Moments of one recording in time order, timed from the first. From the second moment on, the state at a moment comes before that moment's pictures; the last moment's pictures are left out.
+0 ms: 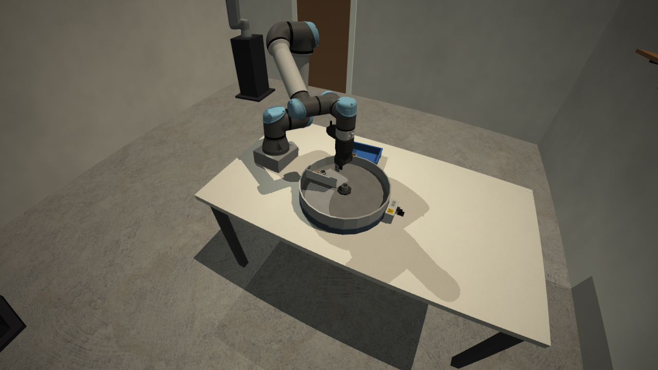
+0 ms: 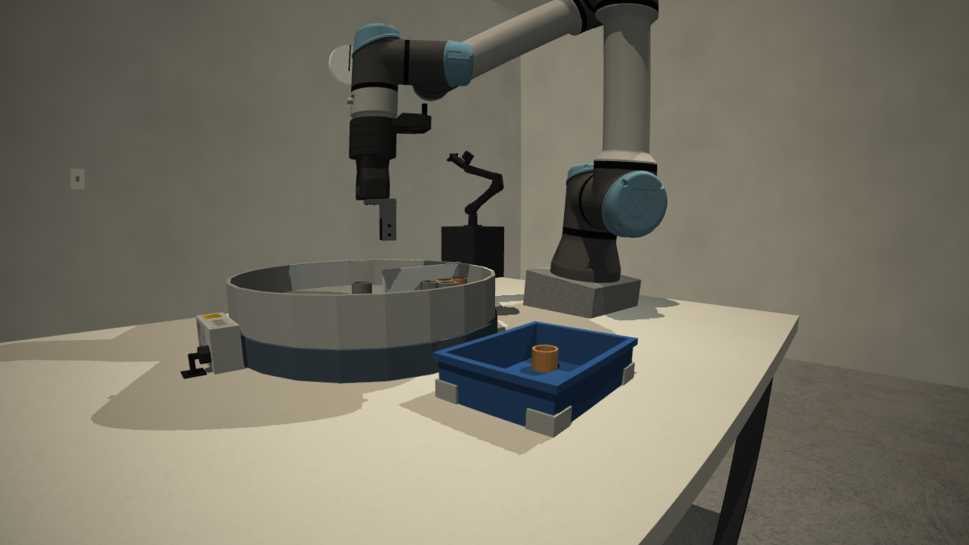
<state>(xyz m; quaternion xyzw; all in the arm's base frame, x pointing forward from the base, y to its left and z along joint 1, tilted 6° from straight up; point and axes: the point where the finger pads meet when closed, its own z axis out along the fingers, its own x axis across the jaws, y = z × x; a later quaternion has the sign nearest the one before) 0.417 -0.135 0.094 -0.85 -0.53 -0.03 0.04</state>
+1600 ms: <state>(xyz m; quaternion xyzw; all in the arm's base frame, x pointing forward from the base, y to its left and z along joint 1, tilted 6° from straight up) 0.281 -0.109 0.069 -0.85 -0.53 -0.03 0.04</state>
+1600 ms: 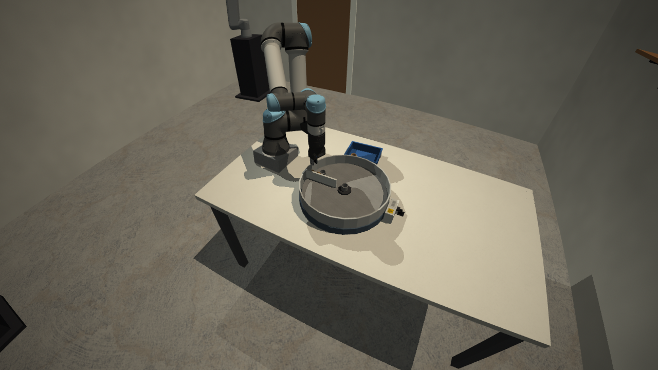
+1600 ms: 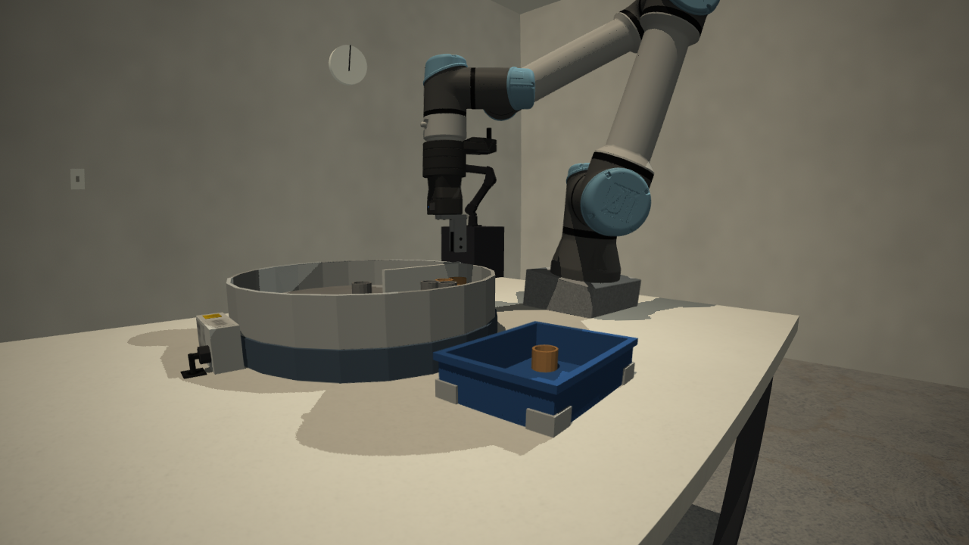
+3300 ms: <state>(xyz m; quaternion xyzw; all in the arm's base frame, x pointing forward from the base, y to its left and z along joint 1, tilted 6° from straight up) 0.277 -0.106 0.043 -0.85 -0.53 -0.03 0.04</state>
